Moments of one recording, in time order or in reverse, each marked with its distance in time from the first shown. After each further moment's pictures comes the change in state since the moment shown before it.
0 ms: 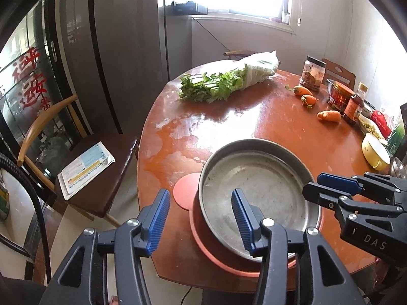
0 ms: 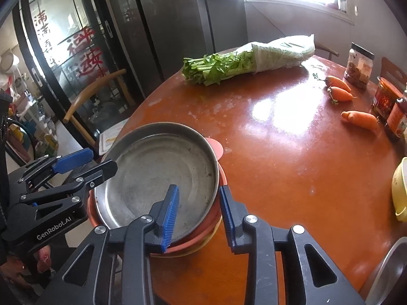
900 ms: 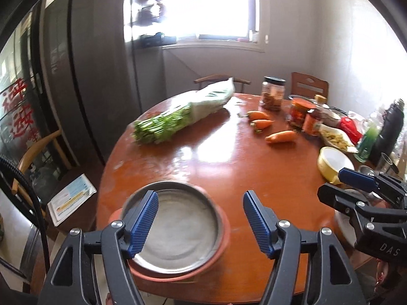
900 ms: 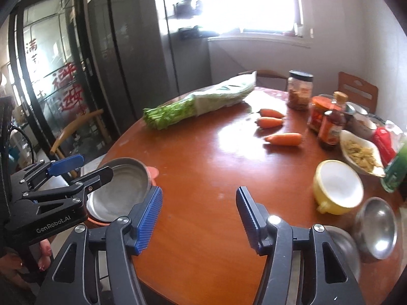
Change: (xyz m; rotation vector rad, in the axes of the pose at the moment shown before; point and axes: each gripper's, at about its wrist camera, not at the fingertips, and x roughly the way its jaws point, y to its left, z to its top) left arm -0.063 -0.112 0.023 0.091 -0.141 -0.075; right arm -0.137 -0.077 -0.031 0.066 -0.225 -0.156
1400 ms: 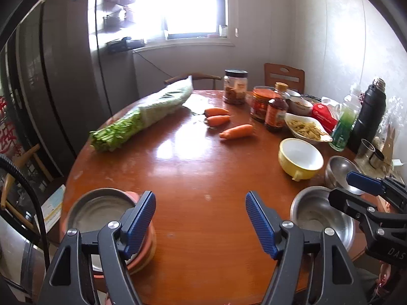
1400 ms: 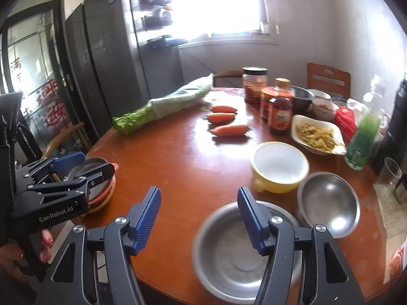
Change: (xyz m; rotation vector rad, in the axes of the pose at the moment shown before) left arm 0.006 -0.098 0.002 0.079 0.015 -0.081; right arm -0.055 -0.092 -0.036 0.097 -0.024 -0.087
